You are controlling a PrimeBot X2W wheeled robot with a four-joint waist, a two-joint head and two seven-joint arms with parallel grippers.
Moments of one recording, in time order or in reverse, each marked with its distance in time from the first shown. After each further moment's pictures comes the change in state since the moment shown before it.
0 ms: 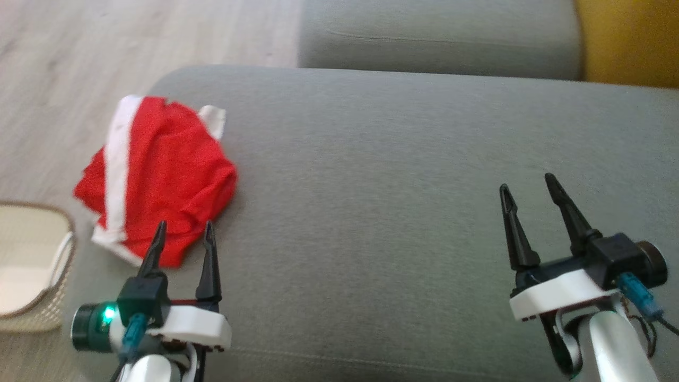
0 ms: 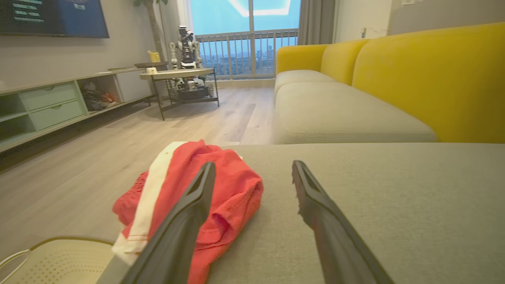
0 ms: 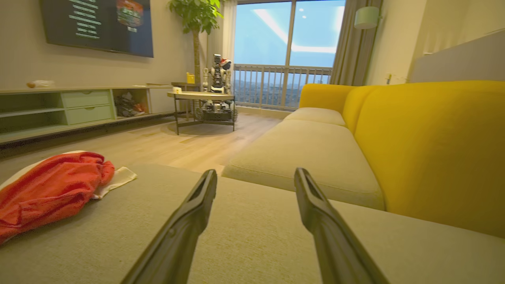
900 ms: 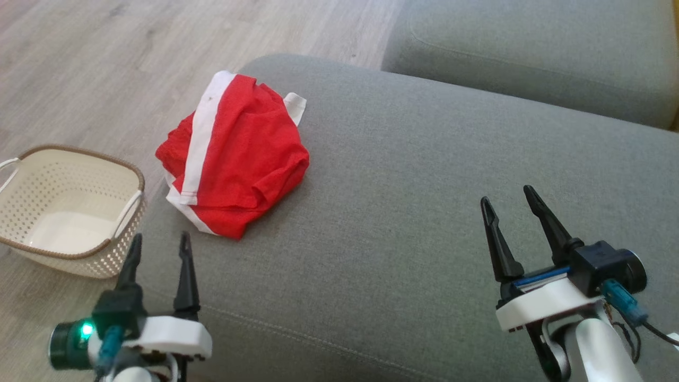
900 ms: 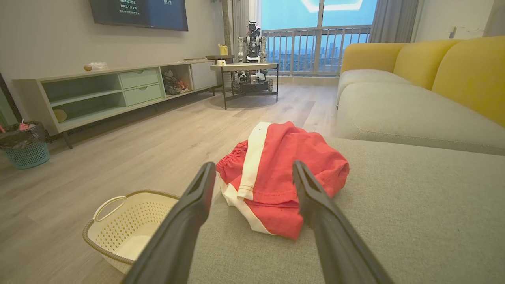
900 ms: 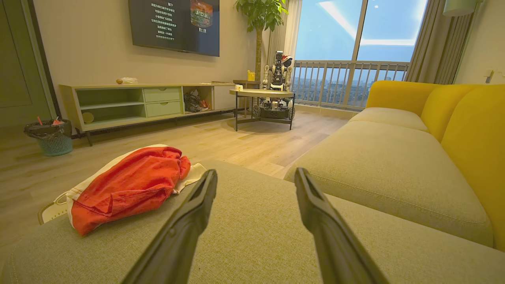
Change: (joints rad) left arm 0.052 -0.022 0.104 -0.009 0.035 -0.043 0.000; right arm 0.018 0.000 0.057 0.020 0.038 0.000 0.000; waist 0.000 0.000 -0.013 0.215
